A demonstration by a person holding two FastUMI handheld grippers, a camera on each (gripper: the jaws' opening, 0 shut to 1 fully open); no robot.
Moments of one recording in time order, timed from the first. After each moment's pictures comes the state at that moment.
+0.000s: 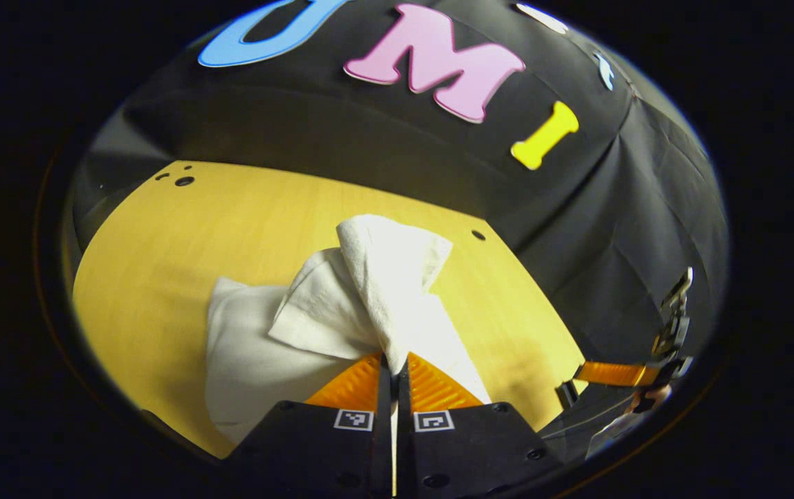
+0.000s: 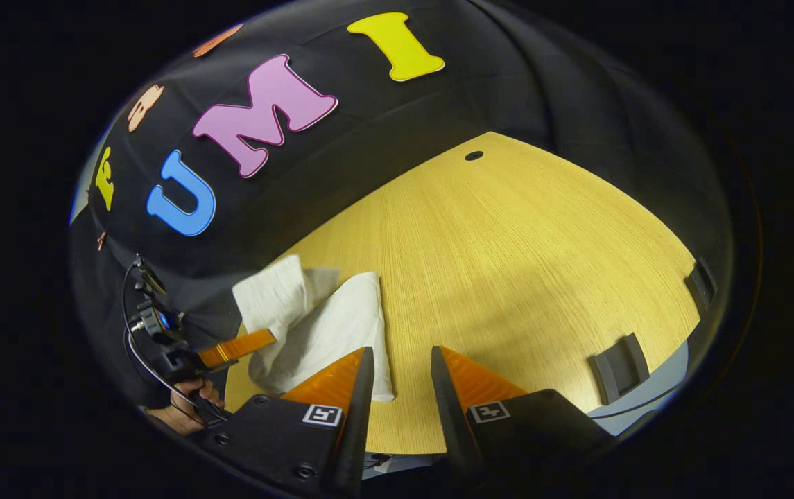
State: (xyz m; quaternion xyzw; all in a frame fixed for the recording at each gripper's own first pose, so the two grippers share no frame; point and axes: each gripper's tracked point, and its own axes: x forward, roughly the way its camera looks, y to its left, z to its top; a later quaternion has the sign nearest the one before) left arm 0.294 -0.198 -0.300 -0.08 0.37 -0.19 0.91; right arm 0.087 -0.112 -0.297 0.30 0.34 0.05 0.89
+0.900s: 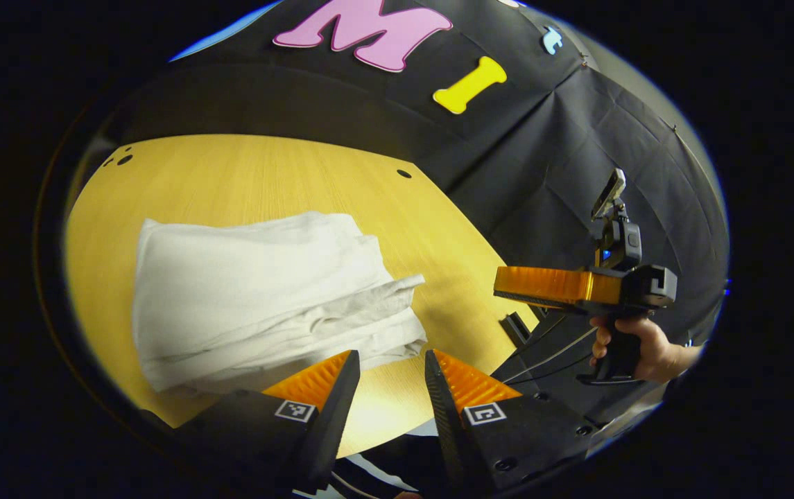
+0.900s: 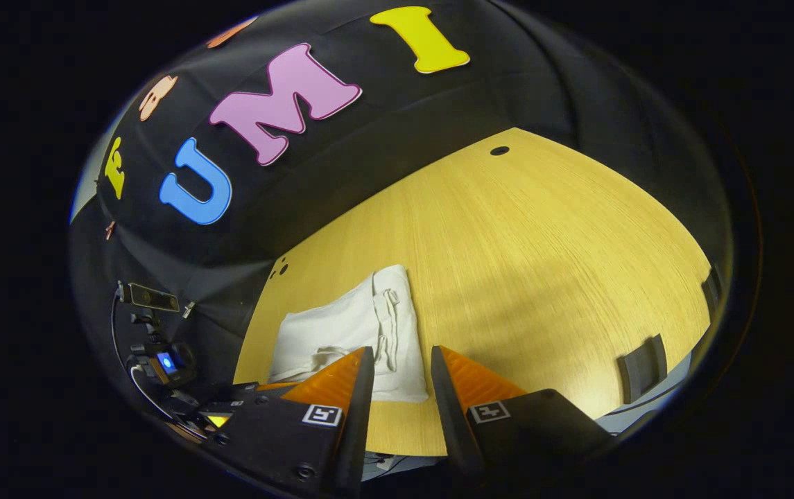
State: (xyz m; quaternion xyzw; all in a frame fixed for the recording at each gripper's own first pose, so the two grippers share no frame) left arm 0.200 -0.236 -0.291 -0.09 0.40 -0.30 0.86; right arm 0.093 -0.068 -0.283 0.29 0.34 0.10 0.89
